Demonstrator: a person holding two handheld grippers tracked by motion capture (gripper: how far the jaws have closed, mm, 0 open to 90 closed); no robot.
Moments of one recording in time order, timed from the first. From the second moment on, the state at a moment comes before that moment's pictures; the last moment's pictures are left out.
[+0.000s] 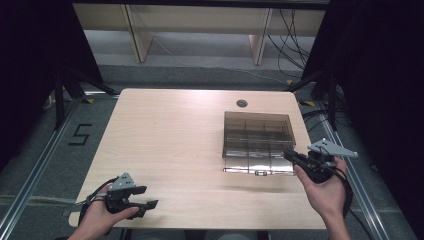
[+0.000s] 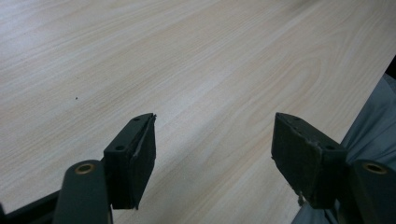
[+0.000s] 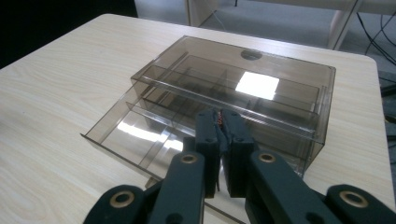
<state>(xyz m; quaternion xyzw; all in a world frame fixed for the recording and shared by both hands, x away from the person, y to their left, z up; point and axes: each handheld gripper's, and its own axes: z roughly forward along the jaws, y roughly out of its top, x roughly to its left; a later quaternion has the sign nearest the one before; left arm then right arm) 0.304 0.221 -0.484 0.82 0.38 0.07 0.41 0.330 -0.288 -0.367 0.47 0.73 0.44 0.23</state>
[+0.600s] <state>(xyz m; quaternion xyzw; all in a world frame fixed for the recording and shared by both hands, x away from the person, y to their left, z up) 0.304 0.220 -0.485 0.82 0.38 0.07 0.42 0.342 -0.282 -0.367 0.52 0.73 0.38 0.22</state>
